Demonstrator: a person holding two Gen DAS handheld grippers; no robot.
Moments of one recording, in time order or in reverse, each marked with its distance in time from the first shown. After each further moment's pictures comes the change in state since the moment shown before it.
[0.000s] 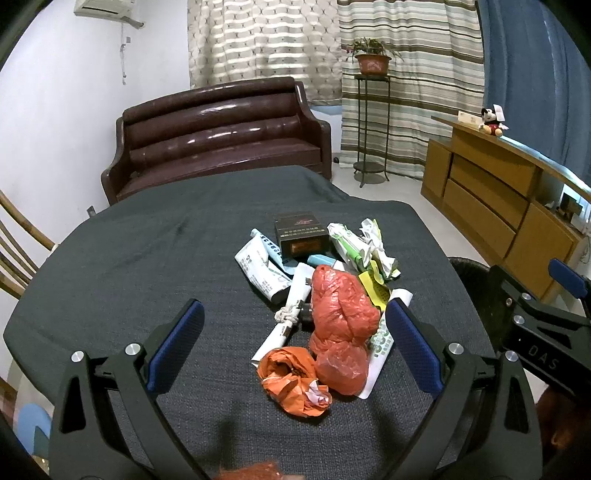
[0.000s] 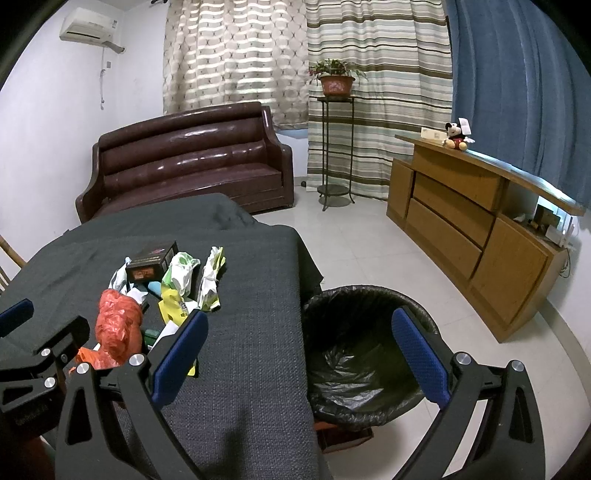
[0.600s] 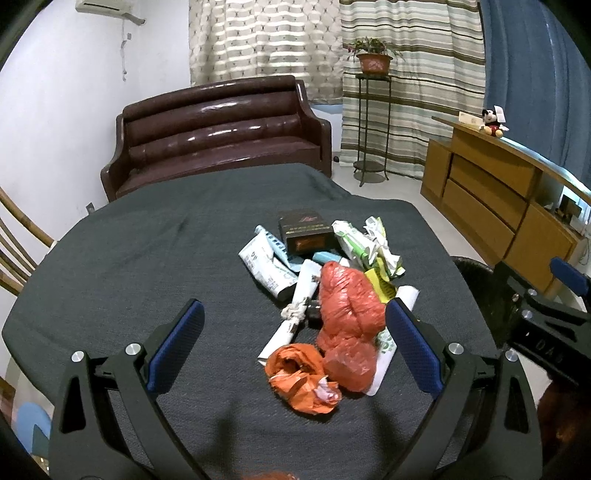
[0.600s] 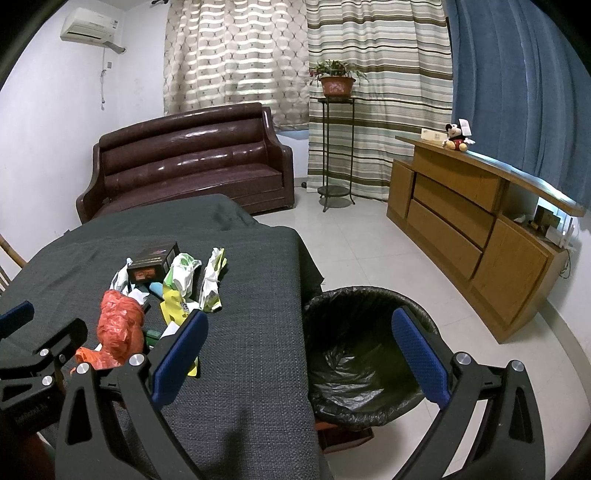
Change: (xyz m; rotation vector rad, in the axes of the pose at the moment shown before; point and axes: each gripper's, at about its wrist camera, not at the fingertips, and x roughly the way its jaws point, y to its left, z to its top) left arm -0.003 0.002 0.001 -0.003 0.013 0.000; right arm 0.005 0.008 -0.003 -0.003 0.001 0.000
